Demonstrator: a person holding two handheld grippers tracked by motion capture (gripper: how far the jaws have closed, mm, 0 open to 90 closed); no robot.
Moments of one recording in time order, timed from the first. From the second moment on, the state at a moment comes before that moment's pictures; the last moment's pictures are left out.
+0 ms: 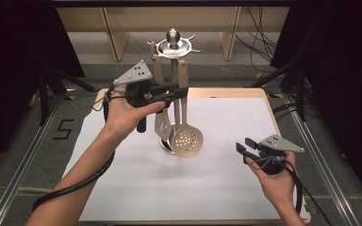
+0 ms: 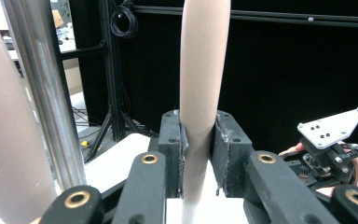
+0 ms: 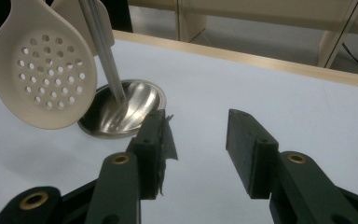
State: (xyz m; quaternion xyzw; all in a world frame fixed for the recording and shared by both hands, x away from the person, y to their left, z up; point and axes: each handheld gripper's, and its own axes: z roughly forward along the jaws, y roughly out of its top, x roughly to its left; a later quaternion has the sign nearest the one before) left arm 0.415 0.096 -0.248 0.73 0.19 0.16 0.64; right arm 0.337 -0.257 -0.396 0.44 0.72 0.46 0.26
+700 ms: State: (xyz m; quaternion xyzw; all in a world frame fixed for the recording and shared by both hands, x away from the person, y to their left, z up) left arm 0.420 0.098 -0.249 0.73 0.19 0.15 0.63; right arm 0.337 -0.257 -0.396 0.44 0.72 0.46 0.26
